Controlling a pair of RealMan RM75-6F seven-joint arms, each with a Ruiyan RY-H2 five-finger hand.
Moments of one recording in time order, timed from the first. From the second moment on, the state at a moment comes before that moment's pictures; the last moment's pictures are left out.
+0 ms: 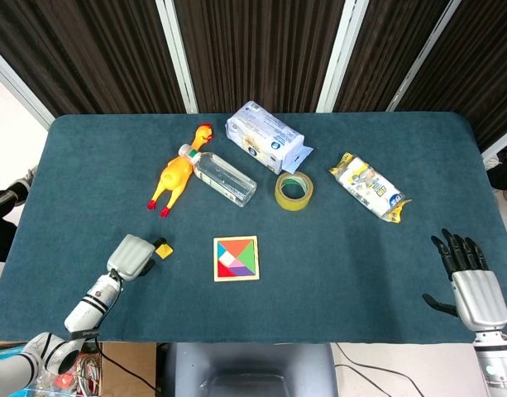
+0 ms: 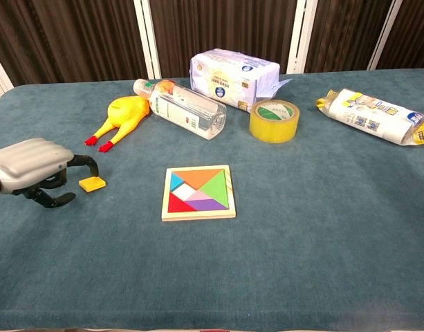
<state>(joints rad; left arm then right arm) -0.60 -1.60 -0.04 -1.05 1.51 0.95 0.17 0.08 -1.12 0.04 -1.60 -1.54 1.48 -0.09</state>
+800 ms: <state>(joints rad) -0.62 -1.62 -0.03 -1.06 1.49 0.97 0.19 0.08 -1.12 0.04 -1.60 -1.54 1.48 -0.09</state>
